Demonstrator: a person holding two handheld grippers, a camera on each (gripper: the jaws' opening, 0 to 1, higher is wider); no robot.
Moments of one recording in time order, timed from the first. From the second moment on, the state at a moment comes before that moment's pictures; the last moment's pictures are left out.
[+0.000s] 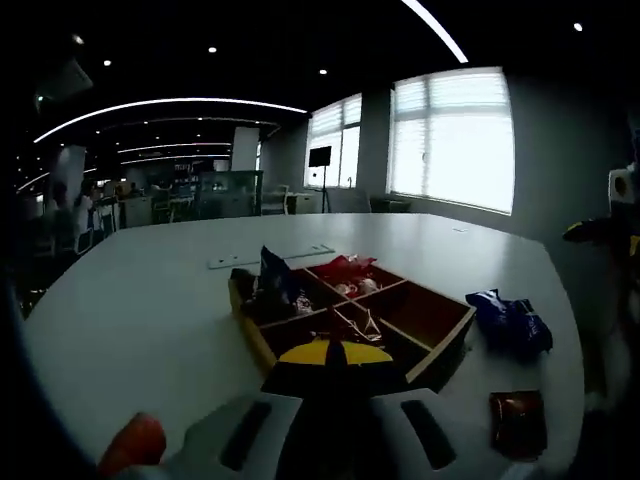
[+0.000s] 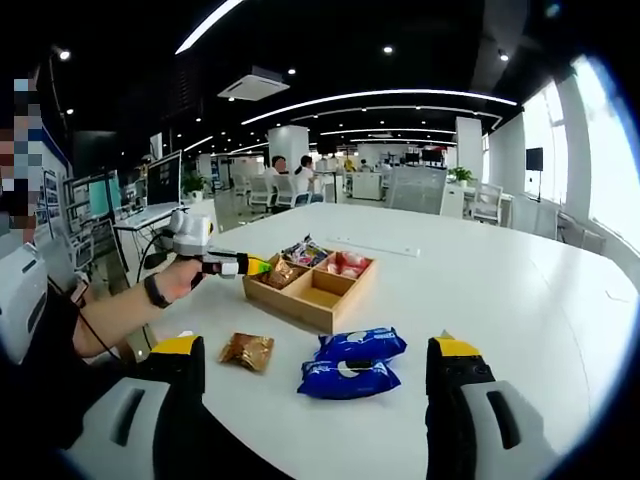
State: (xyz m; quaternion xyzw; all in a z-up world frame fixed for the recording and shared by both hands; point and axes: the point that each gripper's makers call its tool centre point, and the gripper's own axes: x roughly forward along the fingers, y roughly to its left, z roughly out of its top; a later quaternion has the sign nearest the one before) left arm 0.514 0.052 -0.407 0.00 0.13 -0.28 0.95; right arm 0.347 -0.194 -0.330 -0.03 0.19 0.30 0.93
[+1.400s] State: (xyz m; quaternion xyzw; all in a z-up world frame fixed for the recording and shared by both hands) left arm 0.524 0.062 -0.410 0.07 0.12 -0.25 0.96; right arm 0.347 -0.197 -0.330 -0.03 0.19 0.30 0.93
